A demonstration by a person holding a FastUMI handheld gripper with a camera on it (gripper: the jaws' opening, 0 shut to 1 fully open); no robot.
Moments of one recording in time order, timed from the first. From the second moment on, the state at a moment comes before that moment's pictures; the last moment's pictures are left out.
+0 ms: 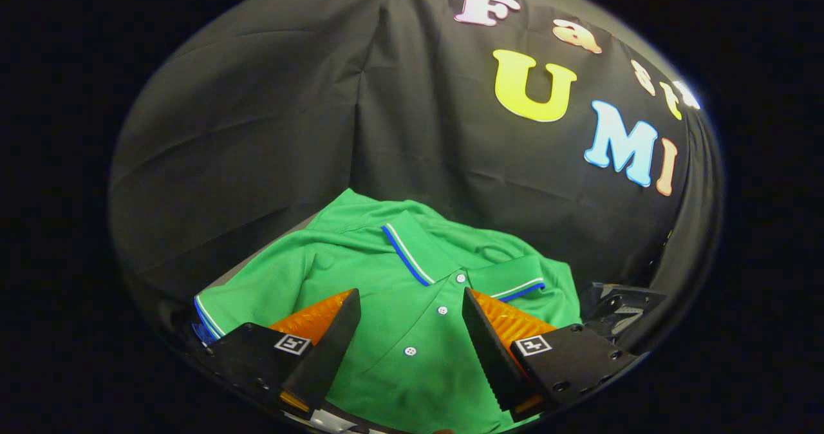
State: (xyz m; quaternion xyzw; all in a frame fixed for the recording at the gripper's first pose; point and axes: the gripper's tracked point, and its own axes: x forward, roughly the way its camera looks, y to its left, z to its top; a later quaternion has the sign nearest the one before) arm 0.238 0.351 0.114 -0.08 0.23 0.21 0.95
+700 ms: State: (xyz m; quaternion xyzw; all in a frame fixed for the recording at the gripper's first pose) arm 0.241 0.365 0.093 -0.03 0.25 0.23 0.94
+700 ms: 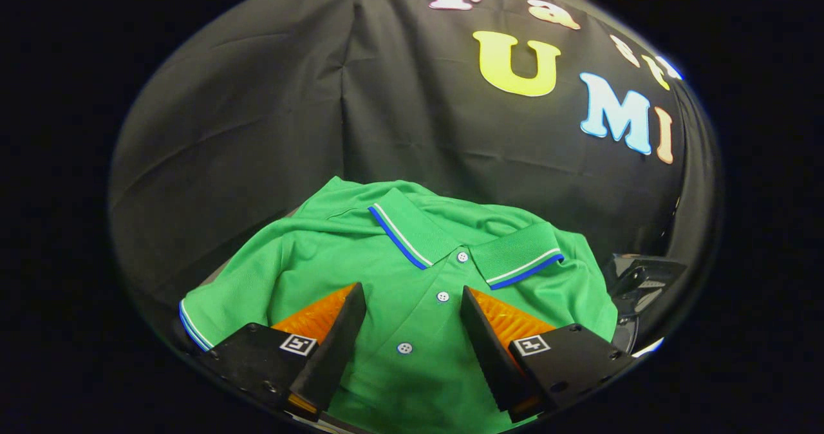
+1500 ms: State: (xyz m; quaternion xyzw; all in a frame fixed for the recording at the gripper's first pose) arm 0.216 0.346 0.134 -0.03 0.22 0.26 0.94
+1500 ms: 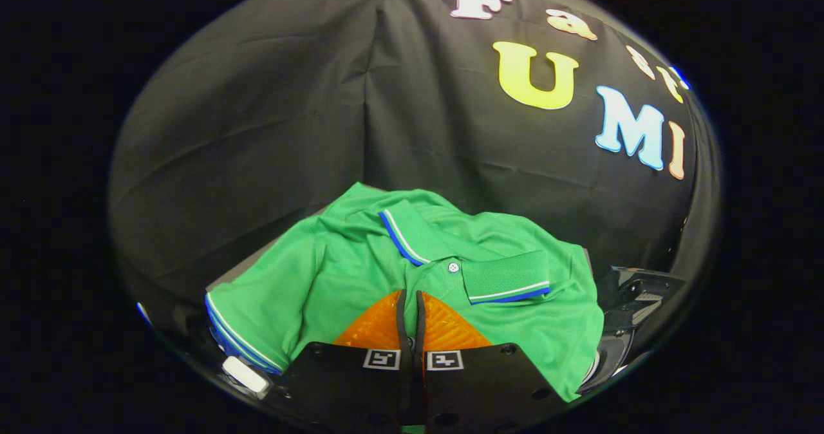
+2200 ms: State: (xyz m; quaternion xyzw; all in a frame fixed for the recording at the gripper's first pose) arm 0.212 0.146 0.247 0.12 0.13 0.18 0.97
